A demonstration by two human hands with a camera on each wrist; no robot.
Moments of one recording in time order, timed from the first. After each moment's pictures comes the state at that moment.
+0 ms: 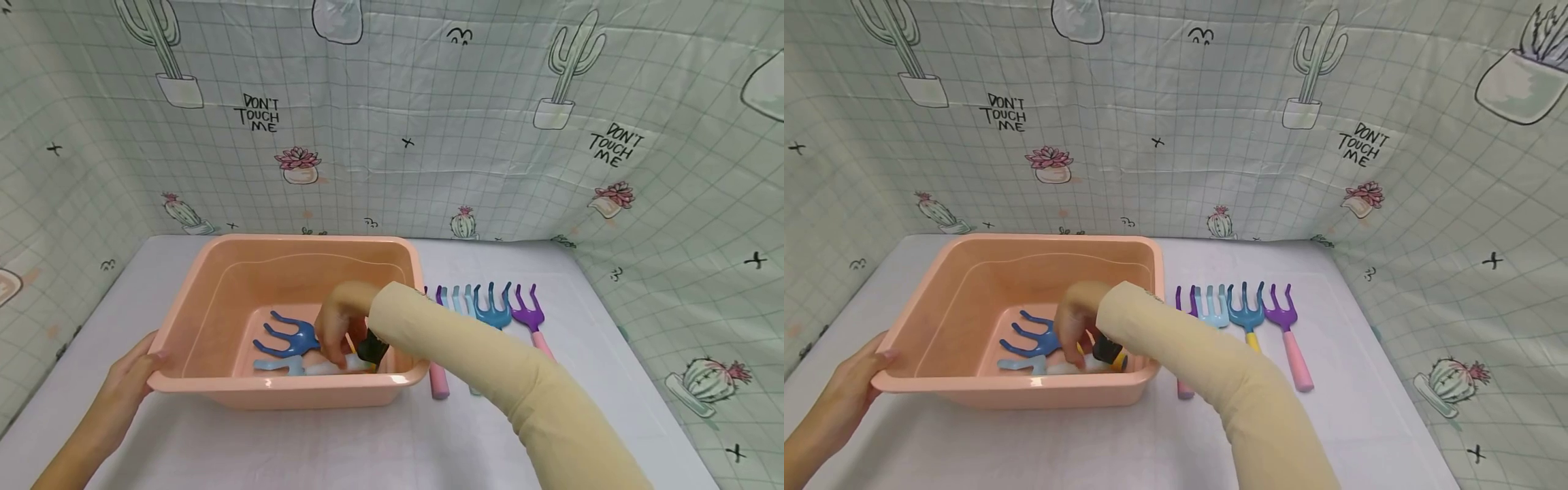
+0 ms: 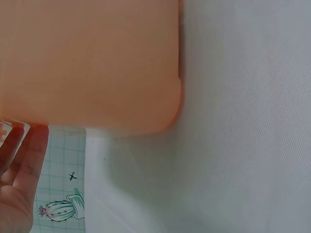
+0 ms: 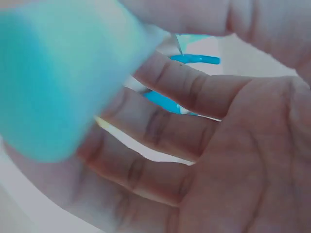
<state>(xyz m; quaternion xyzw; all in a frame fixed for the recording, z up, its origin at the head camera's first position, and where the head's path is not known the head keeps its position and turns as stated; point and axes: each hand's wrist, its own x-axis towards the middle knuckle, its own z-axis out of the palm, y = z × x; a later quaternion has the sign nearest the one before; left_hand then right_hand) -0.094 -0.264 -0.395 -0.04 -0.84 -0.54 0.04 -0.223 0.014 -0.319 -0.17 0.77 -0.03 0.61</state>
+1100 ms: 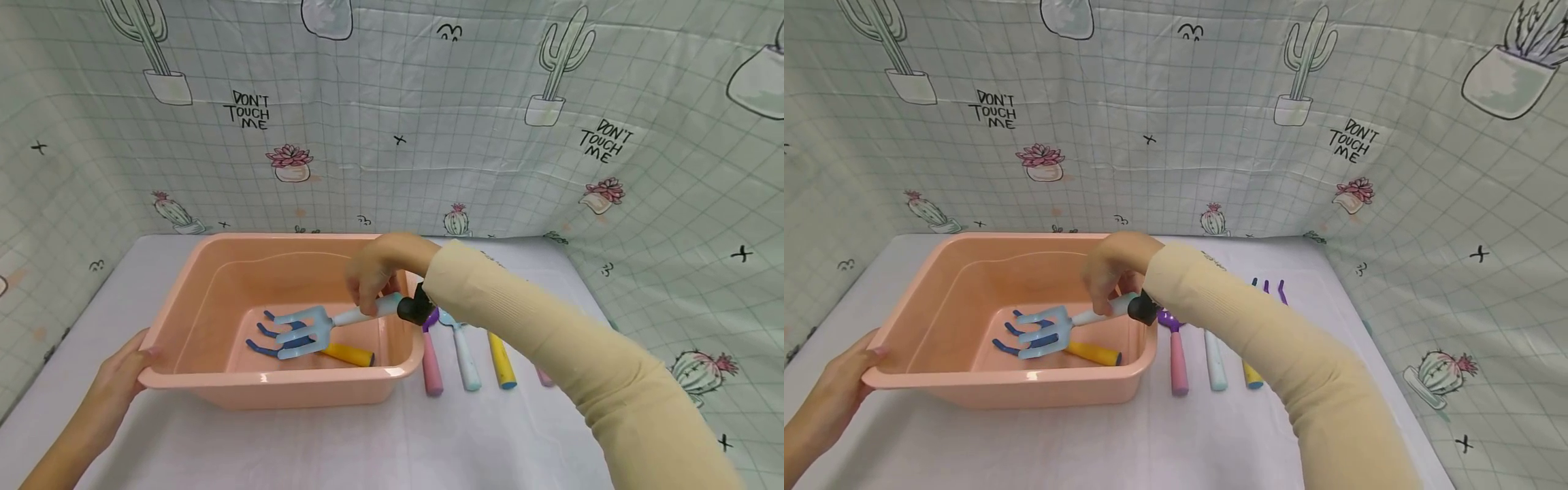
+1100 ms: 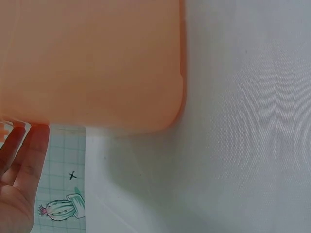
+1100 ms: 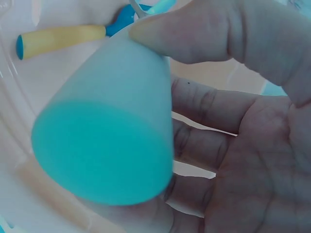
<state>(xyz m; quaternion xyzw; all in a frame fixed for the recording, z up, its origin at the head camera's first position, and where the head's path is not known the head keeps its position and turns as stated) -0.095 -0.263 -0.392 -0.04 -0.82 -0.57 0.02 -0.232 0.069 -0.251 -0.29 0.84 0.04 0.46</state>
